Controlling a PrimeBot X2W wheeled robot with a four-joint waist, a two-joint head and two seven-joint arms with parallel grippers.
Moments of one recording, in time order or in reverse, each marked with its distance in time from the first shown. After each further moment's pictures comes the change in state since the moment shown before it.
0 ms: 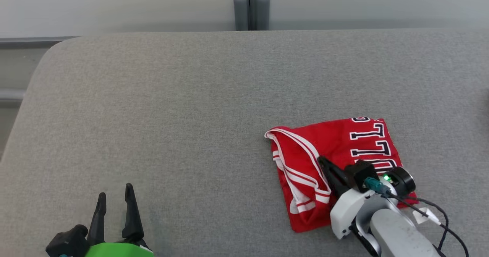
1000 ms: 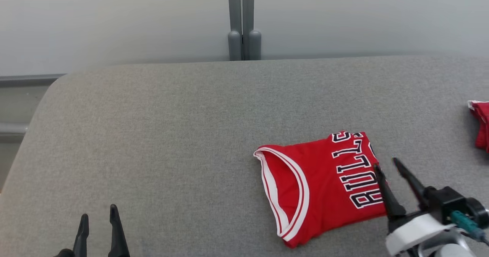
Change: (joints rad) left arm 0.106 0.000 0.074 -0.075 0.077 -0.002 0.000; right arm 0.364 -0.056 -0.283 -0.482 0.039 0.000 0.000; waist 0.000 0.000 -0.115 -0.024
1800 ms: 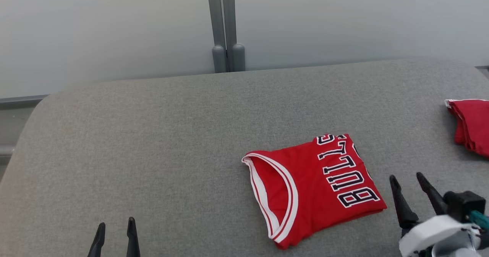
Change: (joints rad) left arm 0.062 0.000 -0.023 -0.003 0.103 -0.073 0.000; right arm 0.039 -0.031 -0.100 0.095 0.151 0.000 0.008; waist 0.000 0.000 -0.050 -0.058
